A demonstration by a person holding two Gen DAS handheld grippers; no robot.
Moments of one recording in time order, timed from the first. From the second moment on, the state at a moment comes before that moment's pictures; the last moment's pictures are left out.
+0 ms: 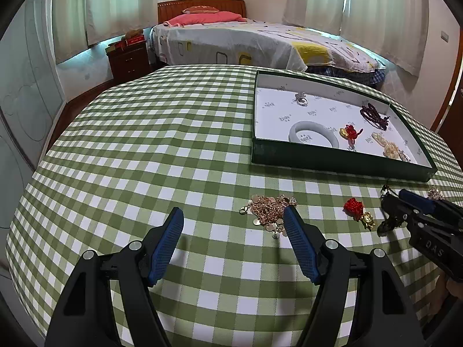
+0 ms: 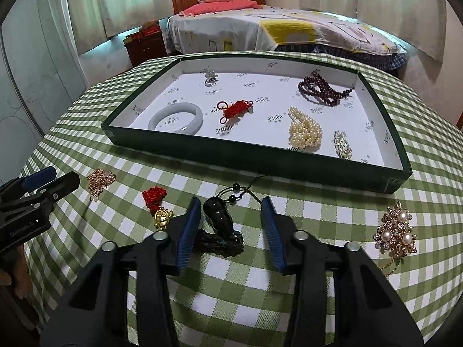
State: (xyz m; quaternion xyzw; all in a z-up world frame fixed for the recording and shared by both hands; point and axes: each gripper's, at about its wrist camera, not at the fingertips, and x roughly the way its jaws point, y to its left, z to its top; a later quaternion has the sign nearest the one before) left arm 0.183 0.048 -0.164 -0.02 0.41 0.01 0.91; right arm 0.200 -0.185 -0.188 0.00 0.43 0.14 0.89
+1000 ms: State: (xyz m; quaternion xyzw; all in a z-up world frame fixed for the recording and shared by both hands) left arm 0.203 0.024 -0.183 0.01 0.42 -0.02 0.91; right arm 0.199 -0.211 -0.188 0.02 0.44 0.13 0.89
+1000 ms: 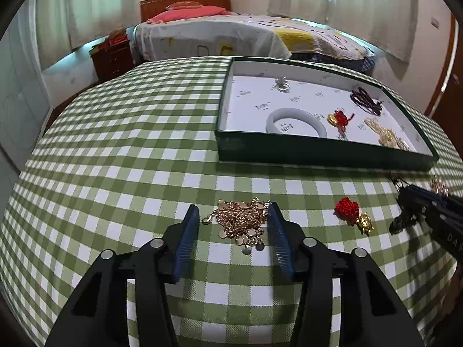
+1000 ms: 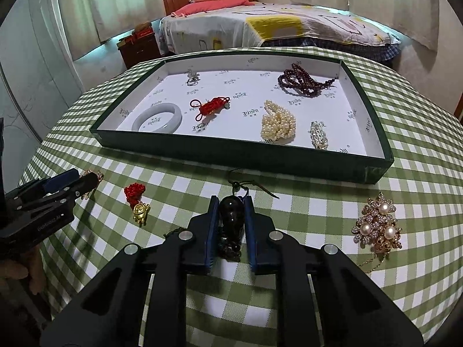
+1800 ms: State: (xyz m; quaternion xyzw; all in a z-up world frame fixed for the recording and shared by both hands) left arm 0.185 0.019 -0.152 0.01 0.38 -0.04 0.93; right arm 0.187 -0.215 -0.172 0.02 0.41 0.13 0.90
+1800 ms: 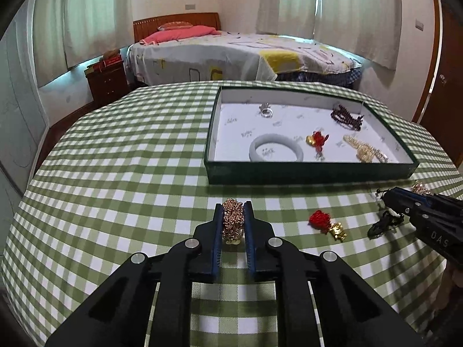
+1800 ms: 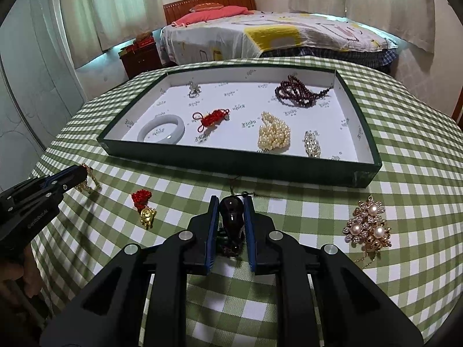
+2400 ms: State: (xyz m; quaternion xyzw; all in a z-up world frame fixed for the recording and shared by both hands) left arm 0.174 0.008 -0.099 0.00 0.32 -0.06 0.95; right arm 0.165 -0.218 -0.113 0.03 0.34 0.14 0.93
